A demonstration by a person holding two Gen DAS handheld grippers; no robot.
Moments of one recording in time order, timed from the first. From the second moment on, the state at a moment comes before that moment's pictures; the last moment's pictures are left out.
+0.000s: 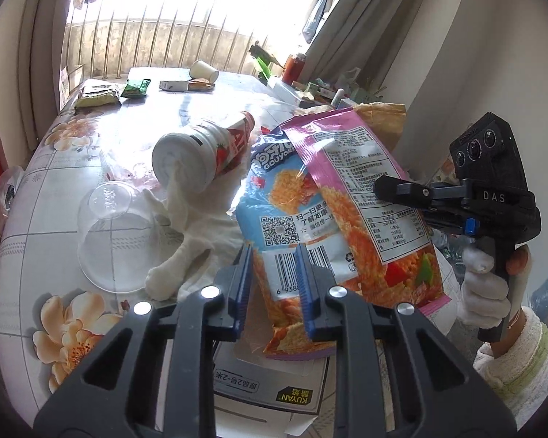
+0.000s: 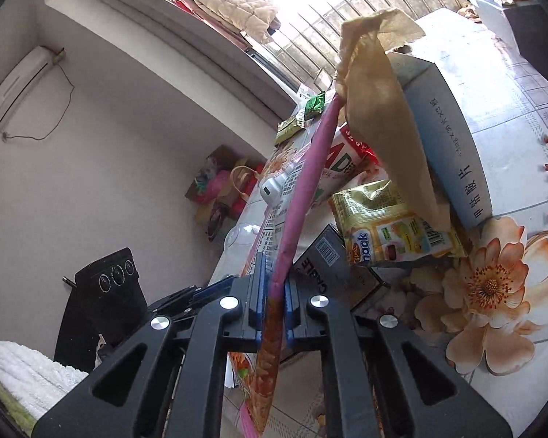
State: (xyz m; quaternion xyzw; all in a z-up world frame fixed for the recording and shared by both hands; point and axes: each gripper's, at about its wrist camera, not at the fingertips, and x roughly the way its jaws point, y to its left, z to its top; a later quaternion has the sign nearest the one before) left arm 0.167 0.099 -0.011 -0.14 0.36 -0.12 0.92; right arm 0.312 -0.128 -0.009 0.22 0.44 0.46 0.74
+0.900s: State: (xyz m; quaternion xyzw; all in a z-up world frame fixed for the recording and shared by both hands) left arm 0.152 0.095 0.014 -0.16 0.36 -0.14 0.91; right arm 0.221 -0.279 0.037 0.30 0.33 0.34 0.83
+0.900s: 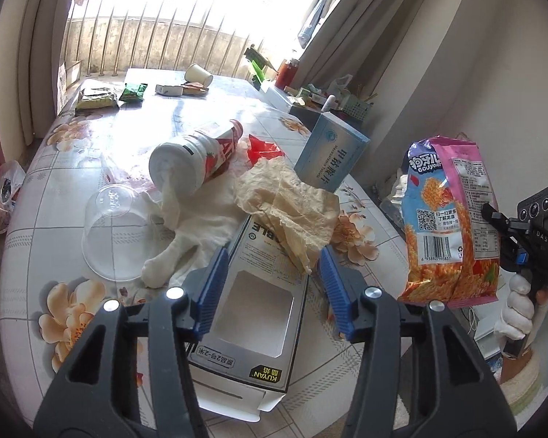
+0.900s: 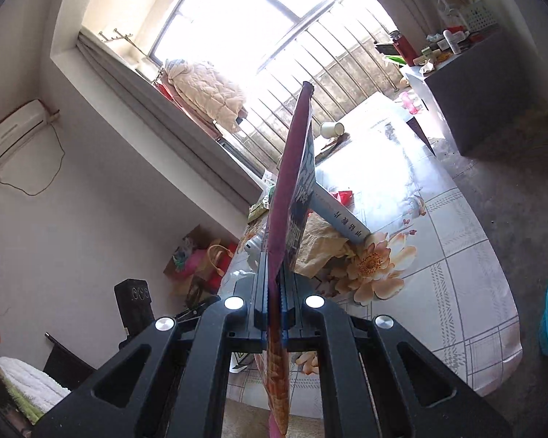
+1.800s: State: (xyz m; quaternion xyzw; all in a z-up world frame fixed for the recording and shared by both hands) left arm 0.293 -0.015 -0.018 0.08 0.44 -0.11 0.89; right arm 0.230 -0.312 -0.026 0.36 0.37 0.29 0.81
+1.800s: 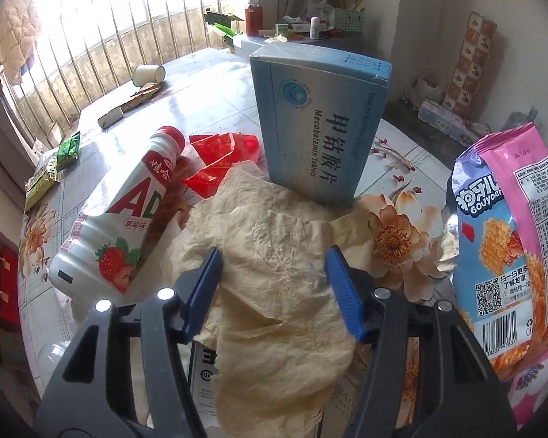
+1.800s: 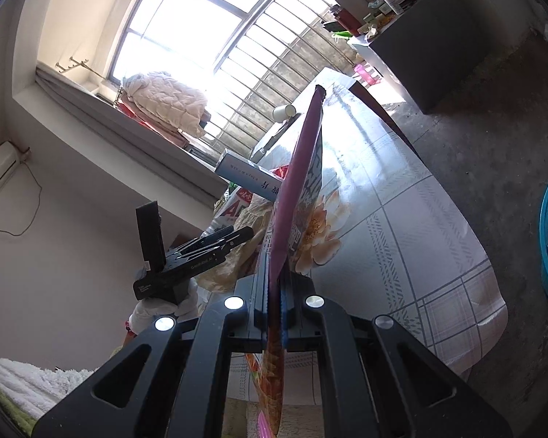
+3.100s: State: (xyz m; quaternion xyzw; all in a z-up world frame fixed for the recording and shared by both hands) left arm 0.217 0.052 0.084 -0.05 0.32 -0.16 0.93; right arm 0.213 -0.314 -0.008 0.37 0.33 0.28 0.82
